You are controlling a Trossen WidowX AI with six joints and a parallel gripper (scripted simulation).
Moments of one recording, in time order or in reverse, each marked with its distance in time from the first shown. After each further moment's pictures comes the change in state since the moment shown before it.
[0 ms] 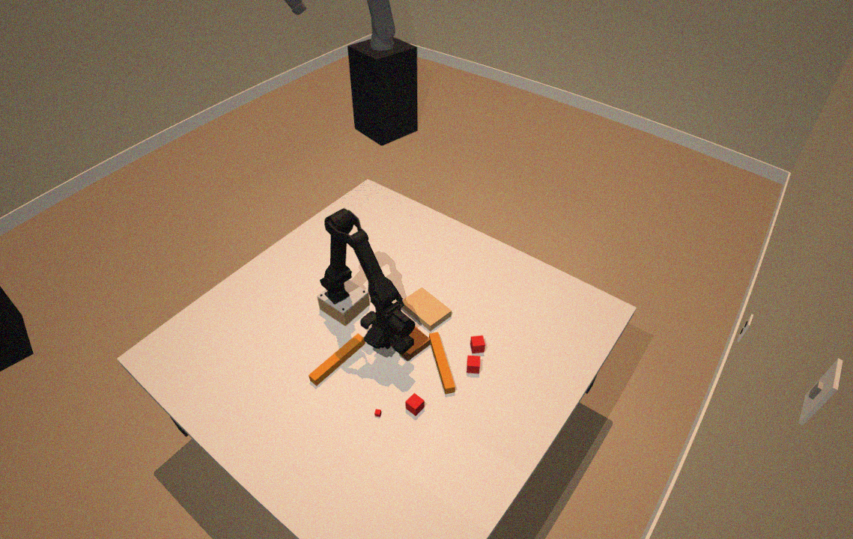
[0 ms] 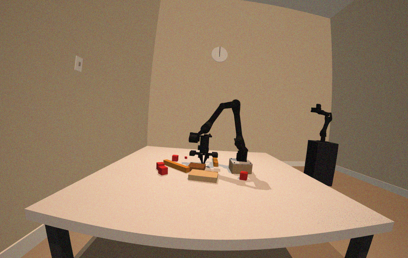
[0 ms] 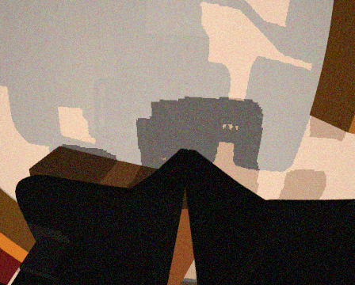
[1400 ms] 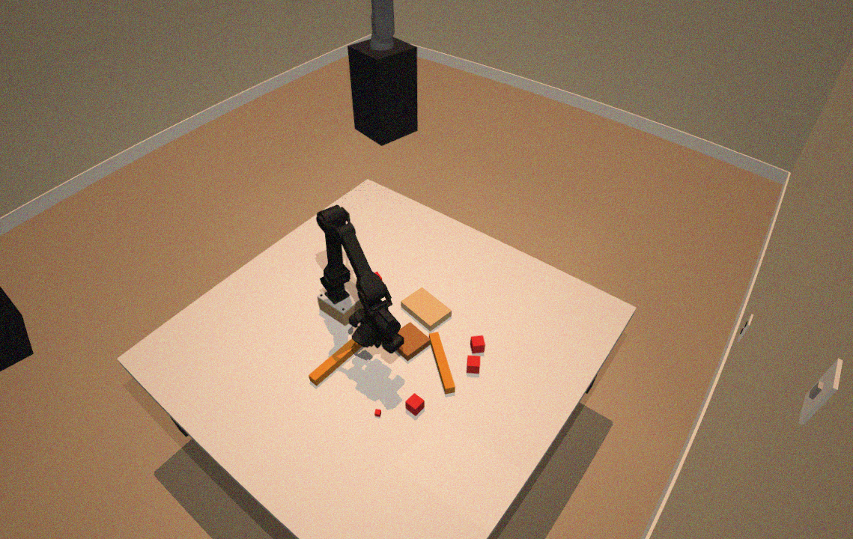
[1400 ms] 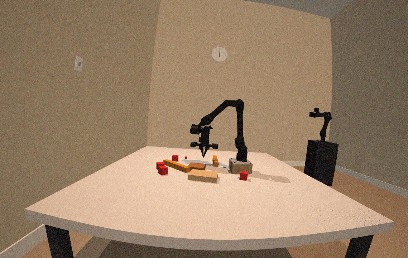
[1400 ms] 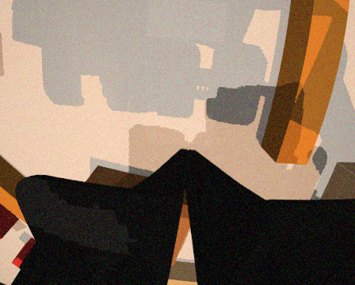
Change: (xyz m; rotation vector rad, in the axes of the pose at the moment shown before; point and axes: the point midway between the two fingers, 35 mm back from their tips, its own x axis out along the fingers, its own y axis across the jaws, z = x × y) arm -0.051 0.002 0.045 0.004 -0.003 0.007
